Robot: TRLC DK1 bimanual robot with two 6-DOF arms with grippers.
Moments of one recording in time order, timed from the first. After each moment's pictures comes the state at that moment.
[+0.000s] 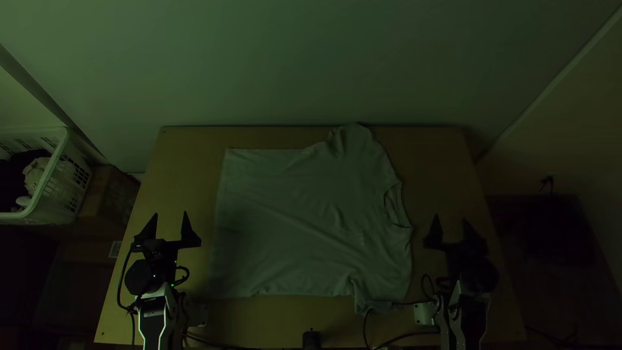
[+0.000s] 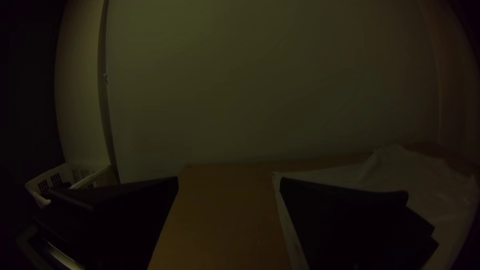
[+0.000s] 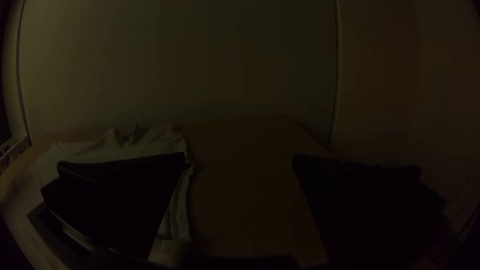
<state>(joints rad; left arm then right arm) 0.18 0.00 0.05 0.02 0.01 0.11 -0.14 0.00 0.07 -0.17 -0.04 0.05</state>
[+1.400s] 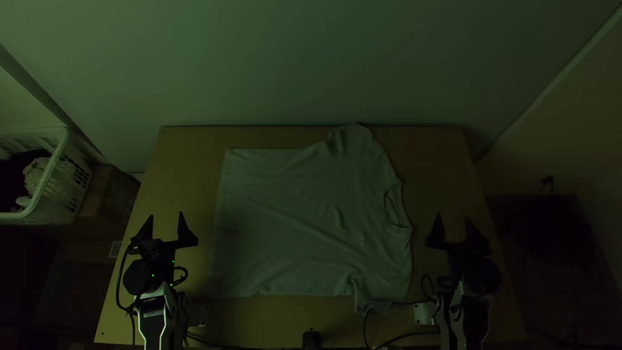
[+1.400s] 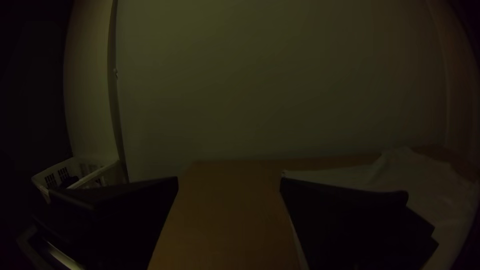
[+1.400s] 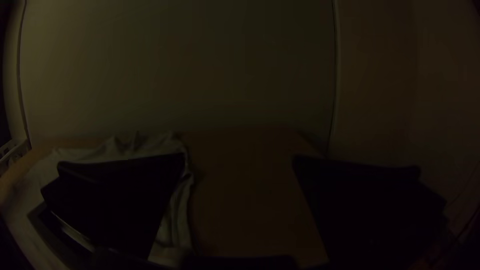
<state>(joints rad) 0.23 0.00 0.06 0.00 0.00 0.10 -0.14 0.00 0.11 -0.16 -0.04 0.05</state>
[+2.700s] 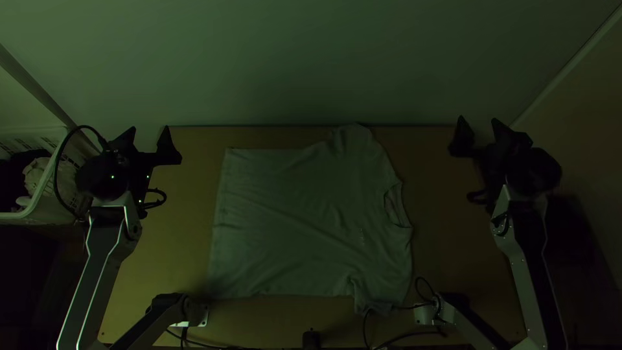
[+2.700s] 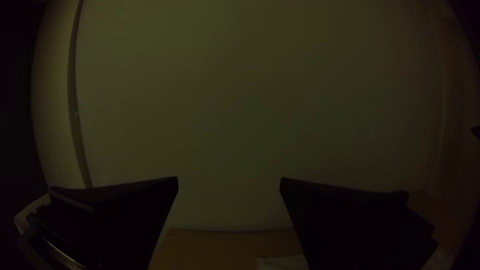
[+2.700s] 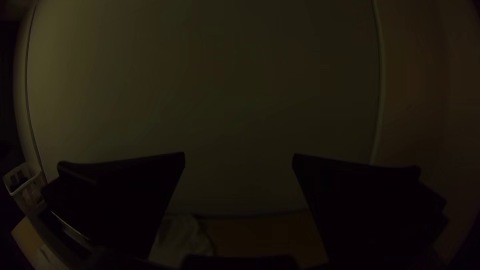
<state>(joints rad) 0.06 0.95 0.98 0.08 -0.05 0.07 -0.02 1.02 1.06 0.01 -0.04 0.05</state>
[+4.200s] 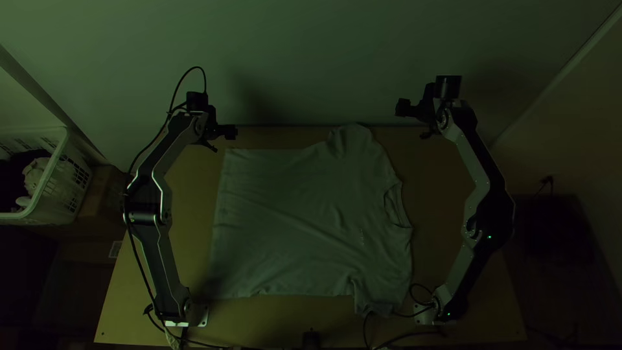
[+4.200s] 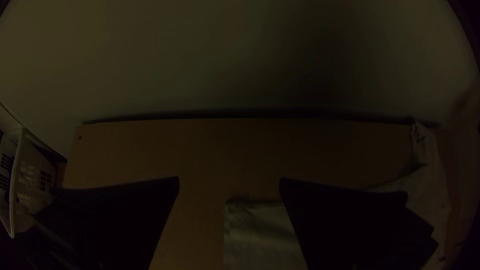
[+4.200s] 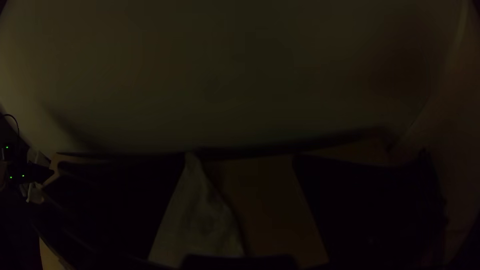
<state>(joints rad) -0.04 2.13 1.97 -0.61 -0.07 -0.02 0.08 2.02 1.95 -0.54 -0.05 0.17</state>
